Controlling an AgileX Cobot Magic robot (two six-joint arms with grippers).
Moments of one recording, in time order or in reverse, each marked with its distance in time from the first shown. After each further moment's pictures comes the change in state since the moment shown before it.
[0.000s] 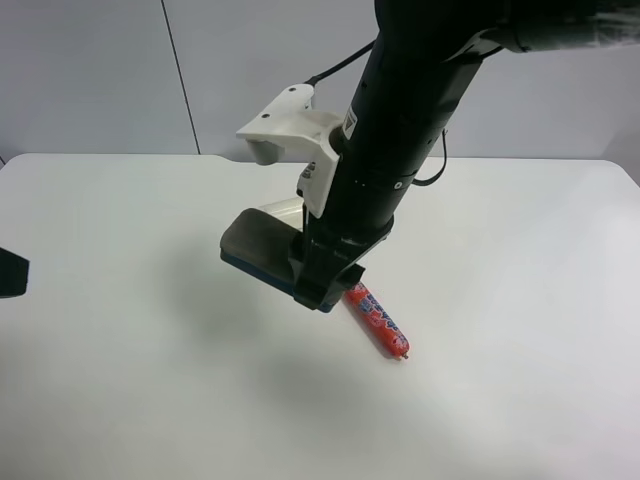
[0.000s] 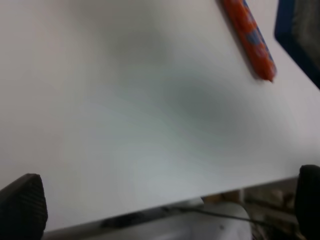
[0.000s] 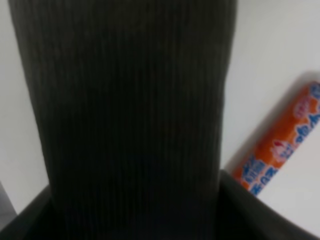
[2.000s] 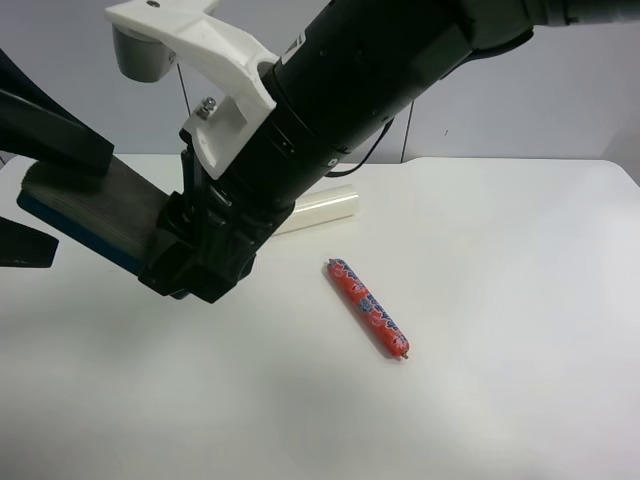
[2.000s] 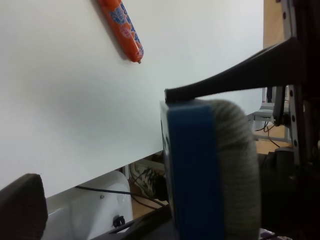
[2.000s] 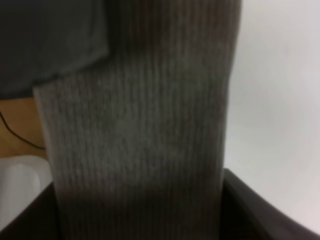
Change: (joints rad) left arm 0.000 0.282 -0.131 -0.343 0.055 0.098; right arm 0.083 -0.069 0.000 0.470 -0.236 -0.456
